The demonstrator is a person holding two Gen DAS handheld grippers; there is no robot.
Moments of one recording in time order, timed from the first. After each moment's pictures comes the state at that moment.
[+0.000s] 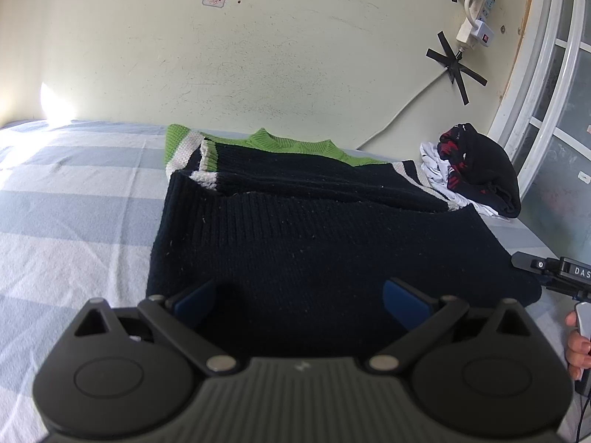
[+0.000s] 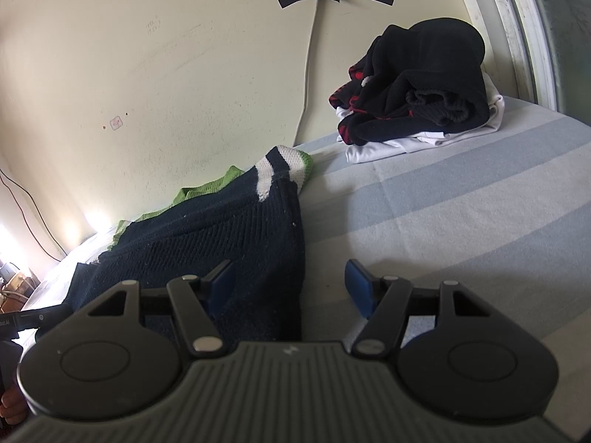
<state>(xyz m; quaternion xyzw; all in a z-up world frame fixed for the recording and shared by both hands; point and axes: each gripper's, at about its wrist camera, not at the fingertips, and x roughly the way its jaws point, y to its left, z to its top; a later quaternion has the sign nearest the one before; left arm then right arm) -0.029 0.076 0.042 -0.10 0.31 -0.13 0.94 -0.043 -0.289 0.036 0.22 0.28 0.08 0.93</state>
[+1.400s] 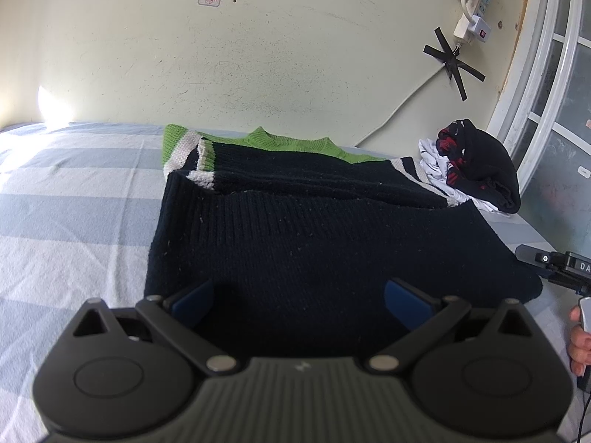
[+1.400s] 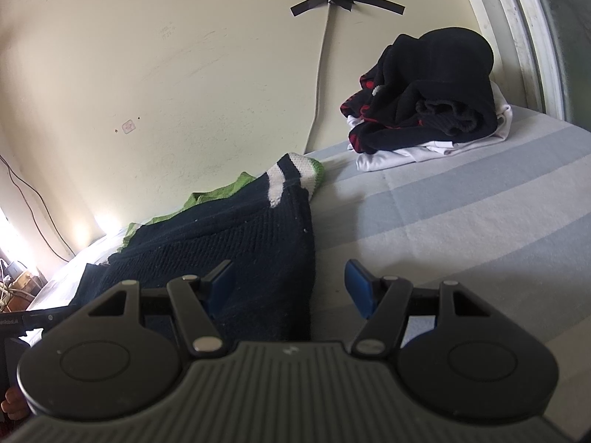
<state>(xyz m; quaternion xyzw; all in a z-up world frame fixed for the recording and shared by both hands) -0.029 0.075 0.041 -0.09 0.31 -0.13 0.94 -0.047 -0.287 0.040 0.22 0.26 0.09 0.93</state>
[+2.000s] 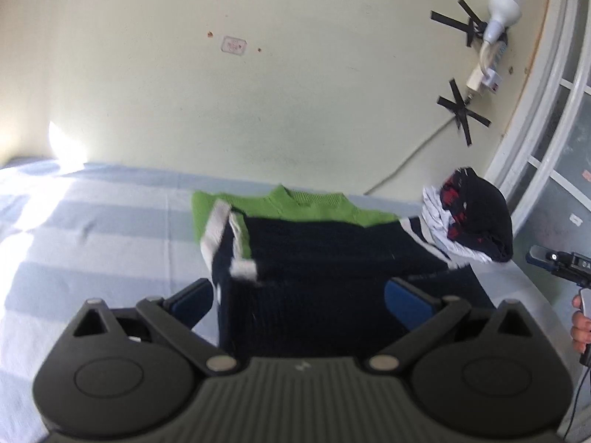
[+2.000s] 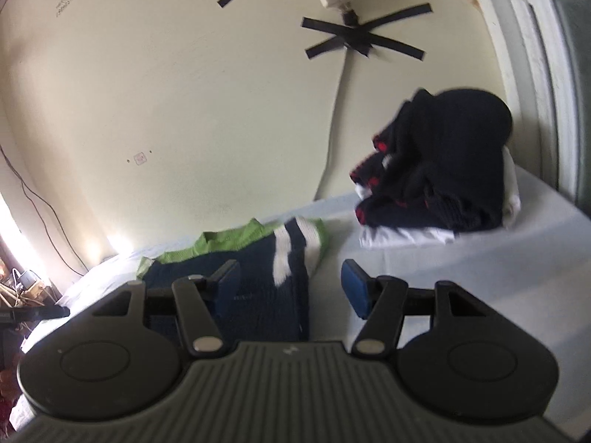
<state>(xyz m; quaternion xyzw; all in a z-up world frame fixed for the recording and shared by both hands) 0.018 0.133 0.121 -0.11 0.31 -0.13 0.93 -0.003 -0.323 0.116 0.20 0.25 0.13 0.94</state>
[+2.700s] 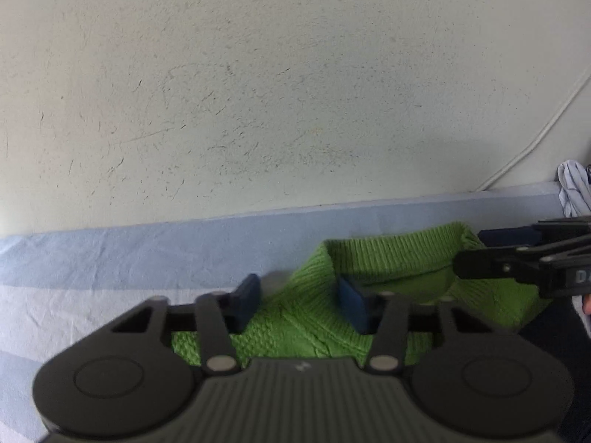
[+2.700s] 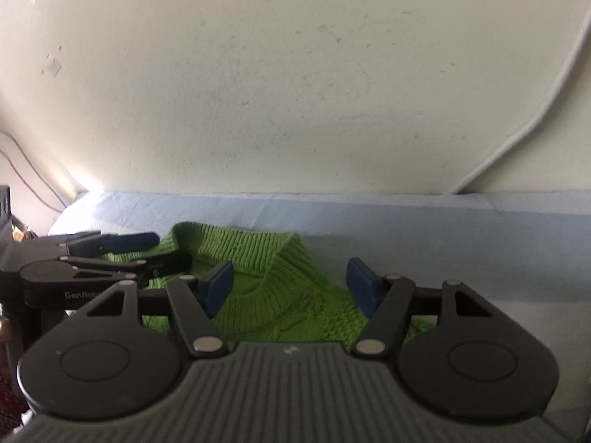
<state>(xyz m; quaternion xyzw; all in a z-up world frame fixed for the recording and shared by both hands) 0.285 0.048 0.037 -0.01 0.43 -0.06 0.90 0.313 -0.173 0.024 0.12 0.45 0.24 0.85</state>
